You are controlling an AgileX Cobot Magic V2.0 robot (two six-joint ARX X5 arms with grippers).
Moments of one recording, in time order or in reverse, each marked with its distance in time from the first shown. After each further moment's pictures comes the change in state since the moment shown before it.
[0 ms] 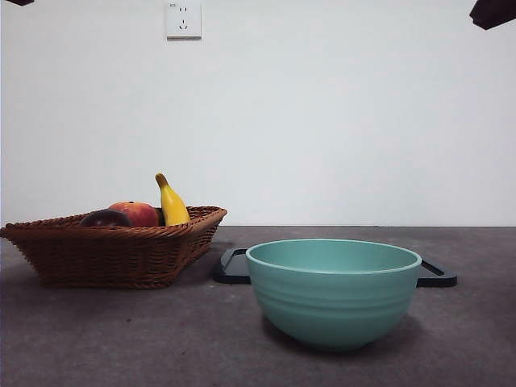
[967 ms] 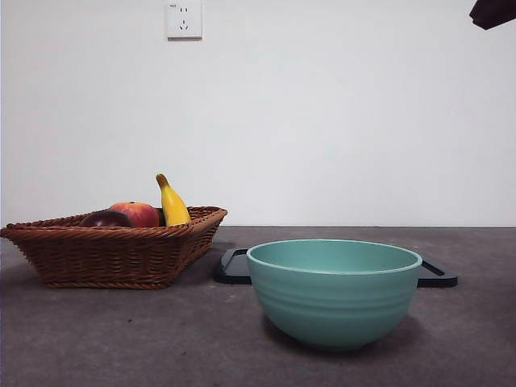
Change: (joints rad) left arm 0.261 -0.603 -0.488 0.949 -0.519 0.021; right arm 0.000 0.000 0.000 0.000 0.000 0.000
